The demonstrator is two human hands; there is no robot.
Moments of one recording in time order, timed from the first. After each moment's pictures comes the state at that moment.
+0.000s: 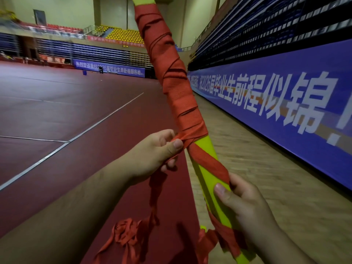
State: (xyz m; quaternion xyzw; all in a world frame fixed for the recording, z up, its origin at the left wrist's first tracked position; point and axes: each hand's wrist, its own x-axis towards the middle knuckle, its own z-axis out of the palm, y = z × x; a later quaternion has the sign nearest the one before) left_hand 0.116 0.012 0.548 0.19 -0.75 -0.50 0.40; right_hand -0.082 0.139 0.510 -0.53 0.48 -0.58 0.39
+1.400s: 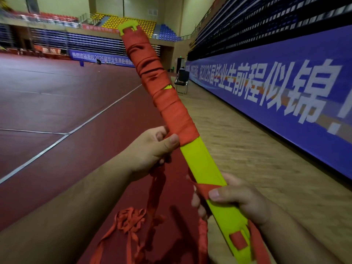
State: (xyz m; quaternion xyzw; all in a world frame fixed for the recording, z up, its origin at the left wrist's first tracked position) left_hand 0.112 0.008 0.525 0.18 -0.71 -0.53 0.42; right_hand -0.103 0.119 0.499 -0.56 0.39 -0.40 0.61
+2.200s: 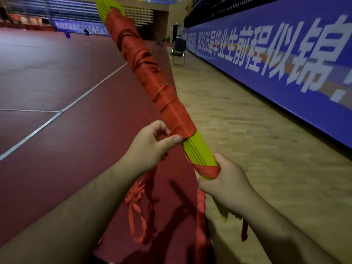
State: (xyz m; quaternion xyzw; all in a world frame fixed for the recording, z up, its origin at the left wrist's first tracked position) left_hand 0.081 0.003 0.448 0.33 -0.71 -0.41 0.47; right_hand -0.108 0.108 0.425 -0.60 0.69 -0.36 0.18
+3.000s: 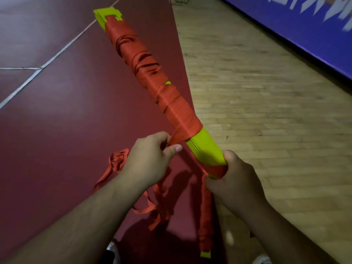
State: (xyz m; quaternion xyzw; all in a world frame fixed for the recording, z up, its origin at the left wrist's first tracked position) left_hand 0.031 -0.071 0.295 0.52 -0.77 -0.24 0.30; right_hand -0.153 0.026 0.292 -0.53 0.79 -0.26 0.18
